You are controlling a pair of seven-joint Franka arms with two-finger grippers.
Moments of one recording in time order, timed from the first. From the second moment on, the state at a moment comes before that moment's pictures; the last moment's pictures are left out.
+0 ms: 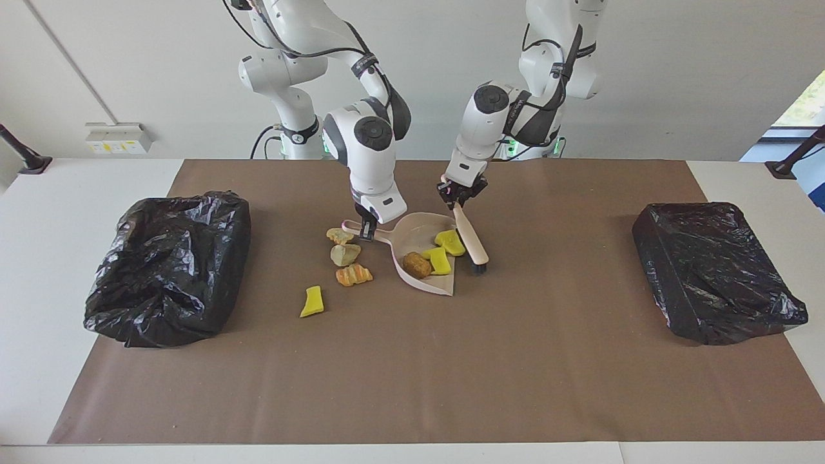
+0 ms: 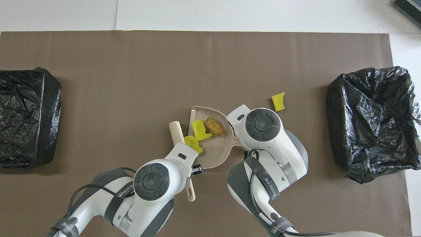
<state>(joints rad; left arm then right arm) -0.75 -0.05 -0.01 -2.34 -0.15 2.35 -0.82 0.43 0.18 0.07 -2.02 -0.08 2.10 -0.85</state>
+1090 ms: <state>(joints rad) -0.75 -0.17 0.03 -2.31 -0.15 2.09 -0.64 0.36 0.18 0.06 -2.00 -0.08 2.09 -0.86</state>
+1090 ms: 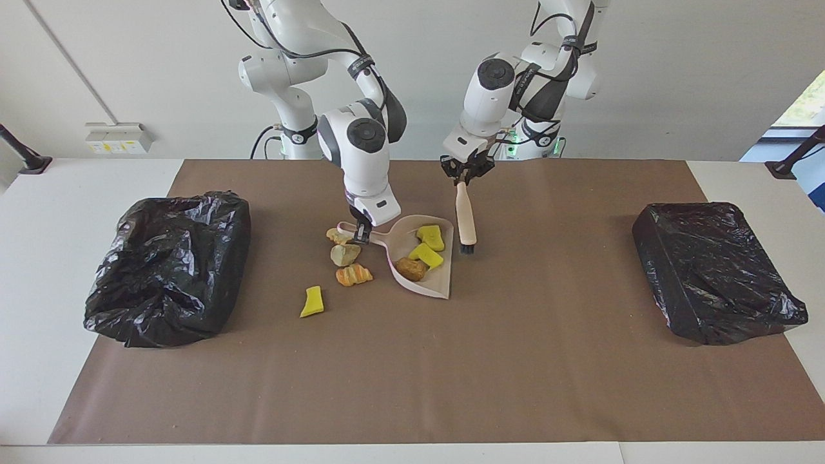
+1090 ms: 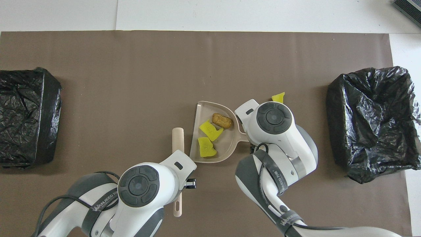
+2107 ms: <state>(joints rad) -0.81 -0.28 -0.21 -2.46 -0.15 2.11 -1.00 -0.20 0.07 0.04 -1.77 -0.07 1.91 -1.36</state>
